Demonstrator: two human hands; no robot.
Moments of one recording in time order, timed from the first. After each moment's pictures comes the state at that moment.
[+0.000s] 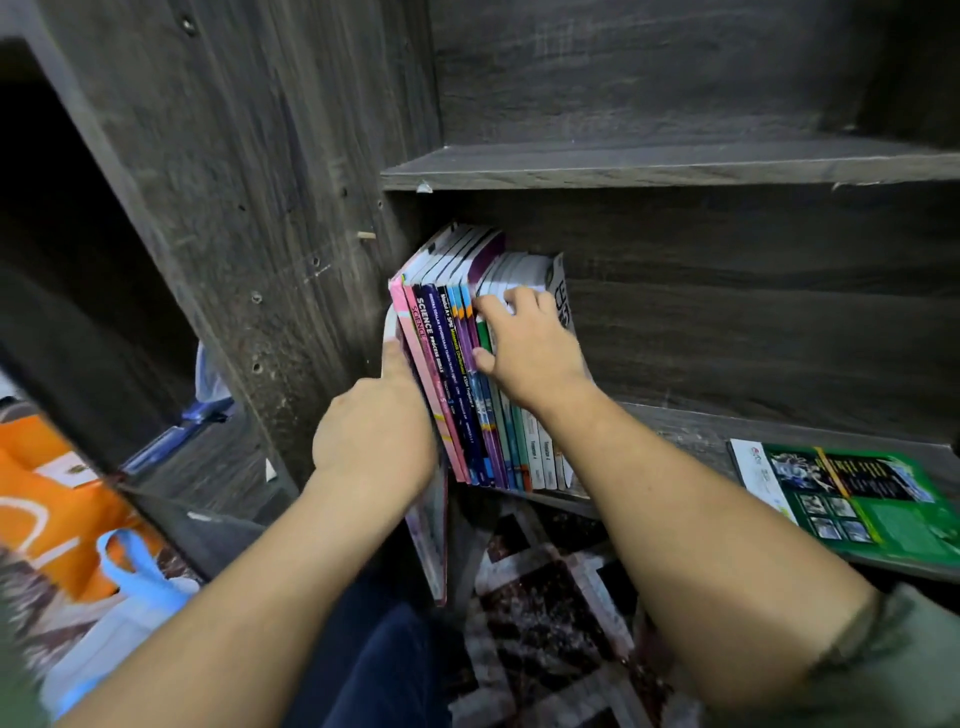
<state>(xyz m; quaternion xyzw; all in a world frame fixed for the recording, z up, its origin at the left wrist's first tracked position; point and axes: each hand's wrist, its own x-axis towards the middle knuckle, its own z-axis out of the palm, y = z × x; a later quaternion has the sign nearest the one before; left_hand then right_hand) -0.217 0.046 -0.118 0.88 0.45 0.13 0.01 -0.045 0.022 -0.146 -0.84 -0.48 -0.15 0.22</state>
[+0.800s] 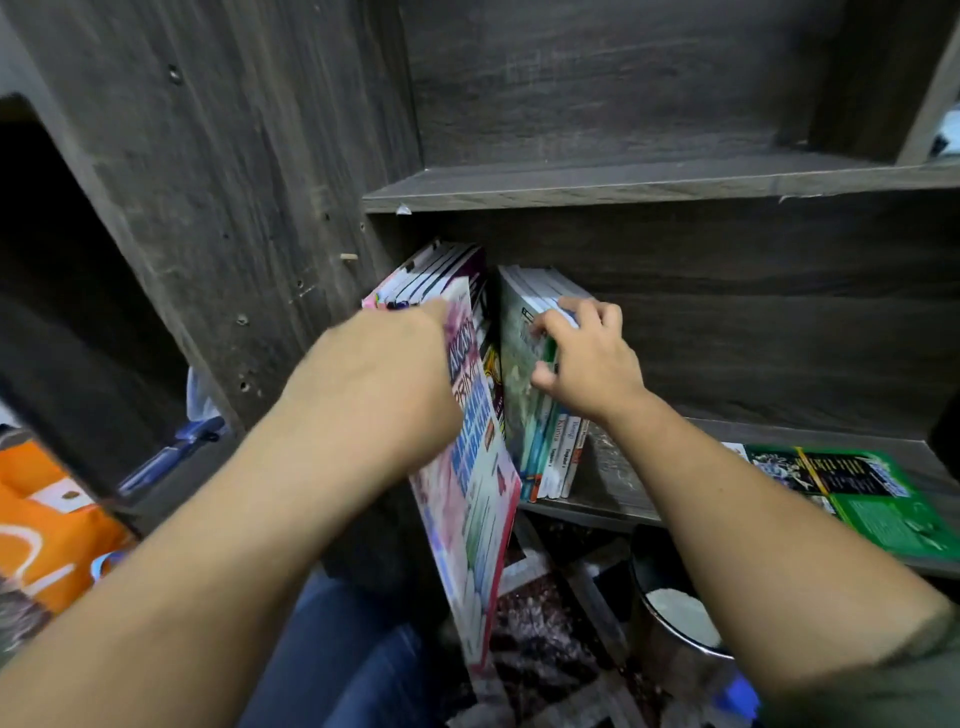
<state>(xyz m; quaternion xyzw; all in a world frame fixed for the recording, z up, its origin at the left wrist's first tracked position) -0.218 0.007 -0.042 0.93 0.31 0.14 -0.10 0.005 -0.034 -0.161 -0.85 -0.43 -0.15 0.26</state>
